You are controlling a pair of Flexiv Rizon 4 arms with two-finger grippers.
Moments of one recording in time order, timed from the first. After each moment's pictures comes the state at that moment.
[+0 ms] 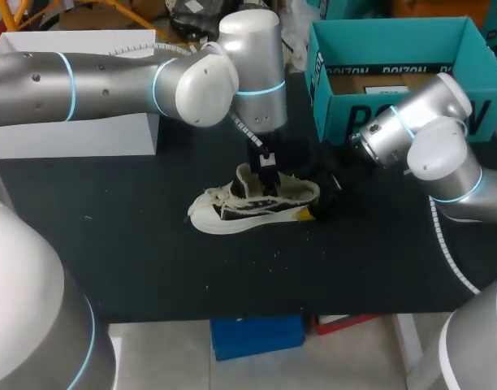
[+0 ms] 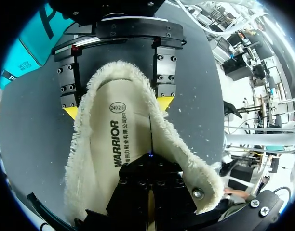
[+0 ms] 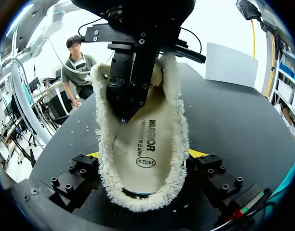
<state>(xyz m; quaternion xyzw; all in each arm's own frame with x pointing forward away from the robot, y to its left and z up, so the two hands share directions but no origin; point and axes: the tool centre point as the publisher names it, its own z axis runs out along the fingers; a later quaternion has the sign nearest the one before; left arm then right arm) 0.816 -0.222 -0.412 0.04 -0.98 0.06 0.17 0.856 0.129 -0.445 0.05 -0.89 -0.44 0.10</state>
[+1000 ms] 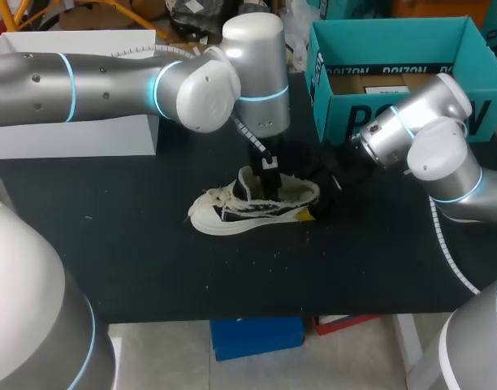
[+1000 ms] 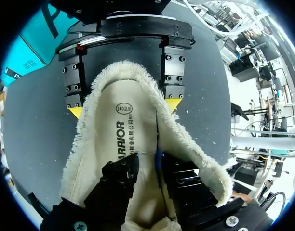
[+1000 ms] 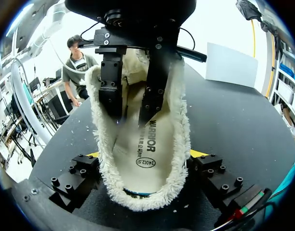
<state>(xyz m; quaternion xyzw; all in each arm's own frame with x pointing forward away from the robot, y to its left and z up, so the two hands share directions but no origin) 0.820 -0.223 -0.416 0.06 -0.99 0.05 0.14 0.856 0.129 -0.445 0.05 -0.89 -0.44 0.10</state>
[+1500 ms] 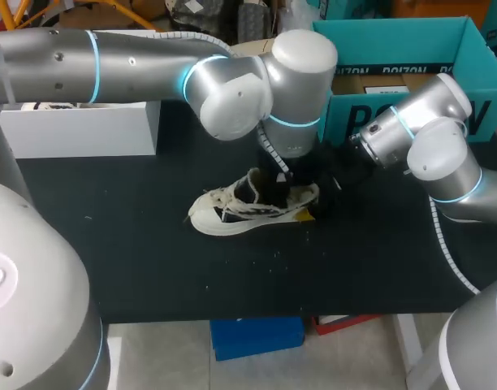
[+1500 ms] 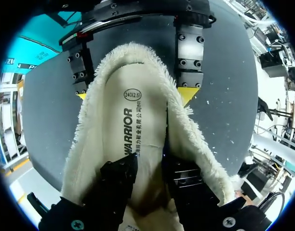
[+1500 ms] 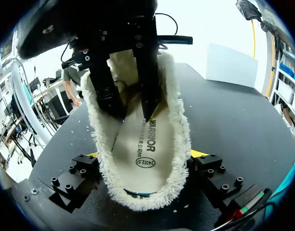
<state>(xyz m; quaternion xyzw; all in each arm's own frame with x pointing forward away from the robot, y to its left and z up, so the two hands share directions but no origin) 0.822 -0.210 -0.417 0.10 -0.99 -0.07 0.01 0.856 0.129 -0.445 0.05 -0.89 -0.44 0.10</state>
